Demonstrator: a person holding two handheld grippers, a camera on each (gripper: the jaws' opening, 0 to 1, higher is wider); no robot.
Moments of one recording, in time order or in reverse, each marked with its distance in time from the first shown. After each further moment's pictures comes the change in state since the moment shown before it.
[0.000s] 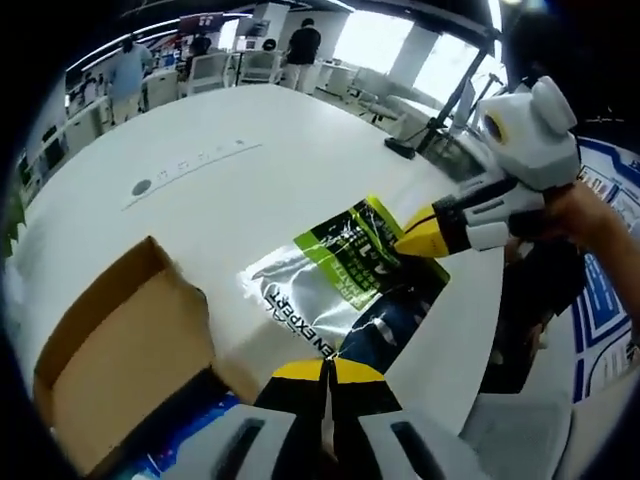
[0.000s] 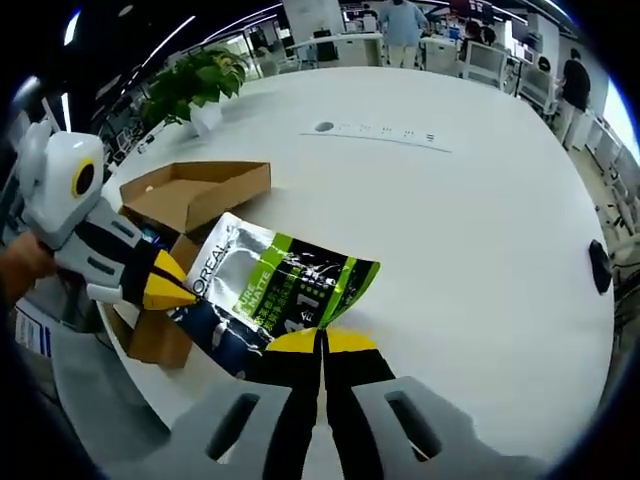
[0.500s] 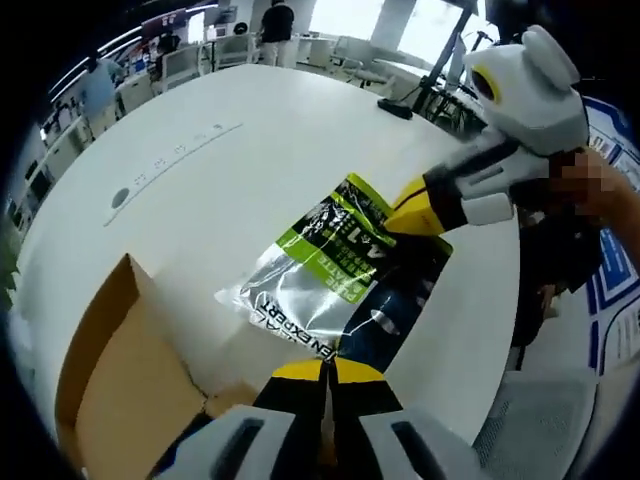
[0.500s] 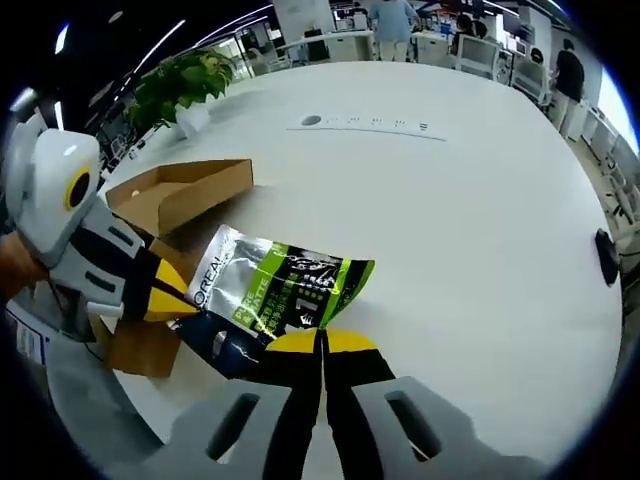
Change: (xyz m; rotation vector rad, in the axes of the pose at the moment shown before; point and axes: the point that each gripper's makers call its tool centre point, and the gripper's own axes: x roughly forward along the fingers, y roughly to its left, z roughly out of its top) left arm 0.027 0.007 -0.006 0.111 0.127 0.025; right arm 0.023 -0.013 -0.003 0.036 -0.003 -0.008
